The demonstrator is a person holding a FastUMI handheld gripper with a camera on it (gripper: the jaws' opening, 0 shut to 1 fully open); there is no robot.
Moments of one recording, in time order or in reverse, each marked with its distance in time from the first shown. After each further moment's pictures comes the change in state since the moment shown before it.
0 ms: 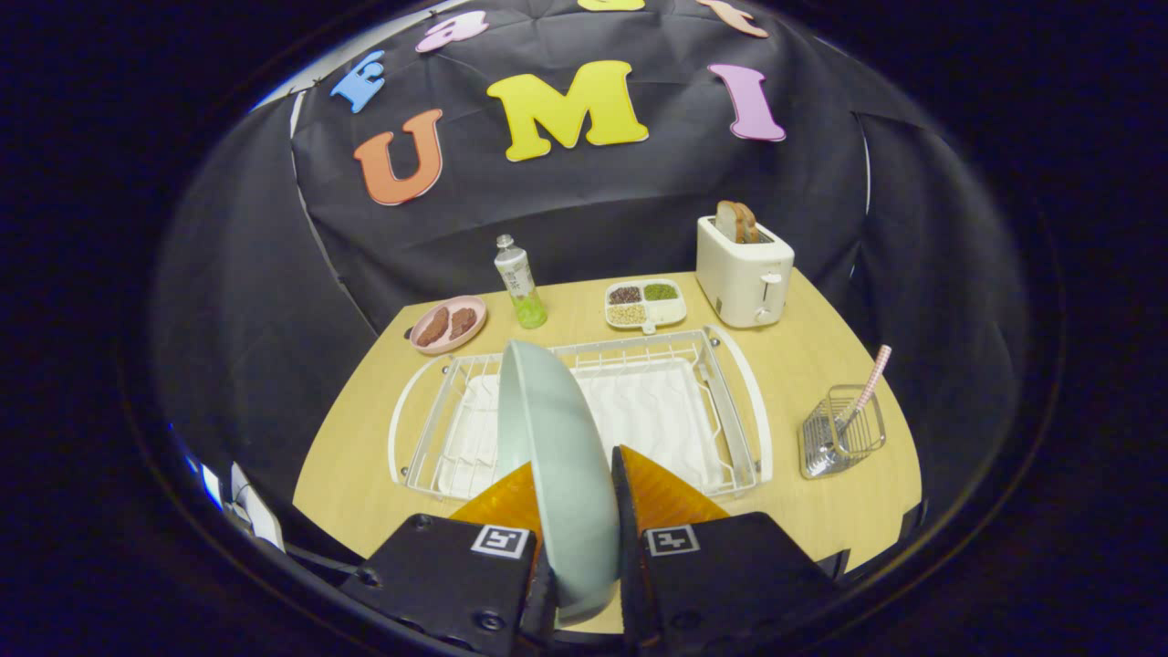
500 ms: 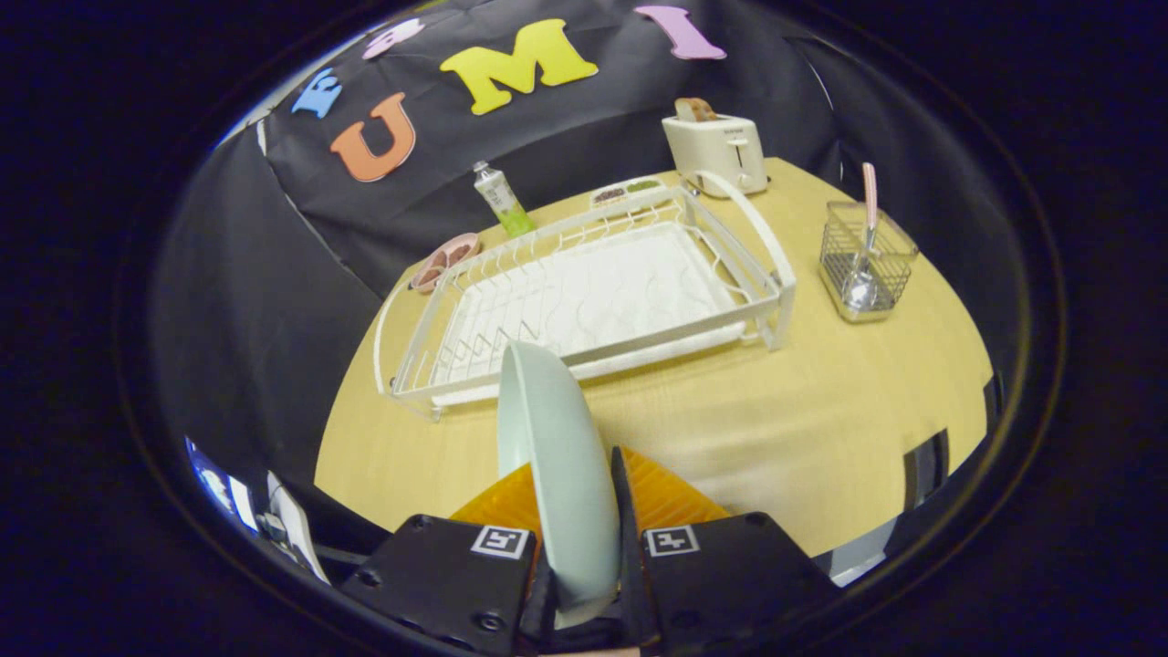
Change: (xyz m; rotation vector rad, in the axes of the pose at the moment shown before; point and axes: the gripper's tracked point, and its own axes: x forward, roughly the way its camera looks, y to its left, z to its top) arm 0.030 0.005 -0.142 0.199 0.184 0.107
